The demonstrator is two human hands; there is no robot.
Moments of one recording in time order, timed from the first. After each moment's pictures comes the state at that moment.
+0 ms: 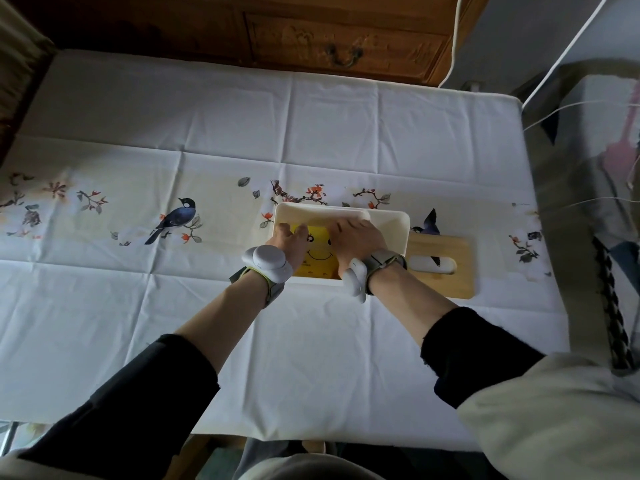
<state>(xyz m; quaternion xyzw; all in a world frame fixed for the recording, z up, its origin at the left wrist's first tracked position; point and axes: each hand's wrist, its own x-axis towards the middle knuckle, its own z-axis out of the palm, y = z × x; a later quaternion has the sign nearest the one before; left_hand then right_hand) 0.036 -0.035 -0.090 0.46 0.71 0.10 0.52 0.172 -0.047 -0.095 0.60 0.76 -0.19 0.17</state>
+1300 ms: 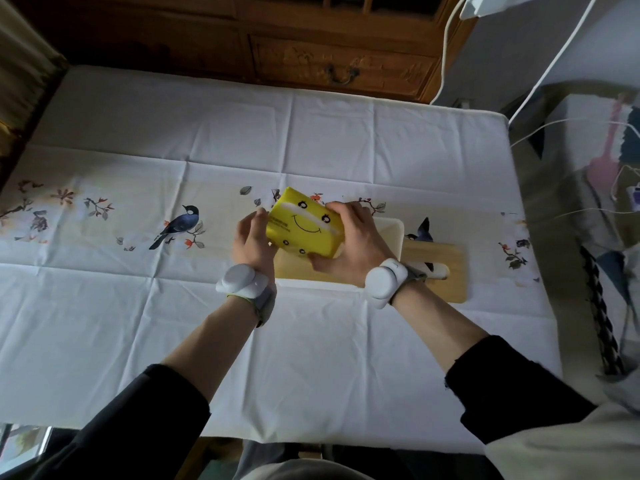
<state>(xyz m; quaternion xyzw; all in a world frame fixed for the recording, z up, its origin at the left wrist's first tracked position) 0.016 -0.053 -0.056 0.19 0.65 0.49 0.55 0.169 -0.073 -0.050 0.64 0.67 -0.30 -0.23</state>
